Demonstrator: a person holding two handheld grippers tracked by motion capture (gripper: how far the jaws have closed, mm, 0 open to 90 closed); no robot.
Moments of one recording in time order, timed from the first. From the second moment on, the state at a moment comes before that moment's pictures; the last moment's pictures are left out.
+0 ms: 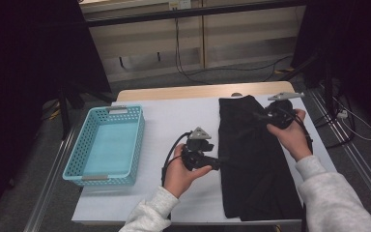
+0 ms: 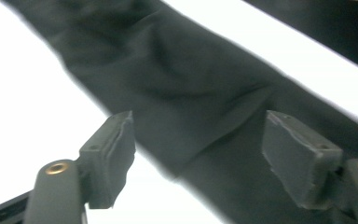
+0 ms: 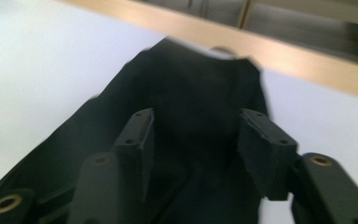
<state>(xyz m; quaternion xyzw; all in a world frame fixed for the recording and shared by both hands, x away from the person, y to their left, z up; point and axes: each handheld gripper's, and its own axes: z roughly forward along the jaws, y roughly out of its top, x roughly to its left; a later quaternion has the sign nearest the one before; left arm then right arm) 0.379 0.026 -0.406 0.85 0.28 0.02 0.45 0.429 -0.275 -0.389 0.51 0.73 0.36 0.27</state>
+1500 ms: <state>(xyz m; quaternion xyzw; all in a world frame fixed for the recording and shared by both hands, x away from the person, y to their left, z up) 0.379 0.098 -0.436 0.86 0.31 0.11 0.39 0.282 -0.268 -0.458 0.52 0.76 0.33 0.19</state>
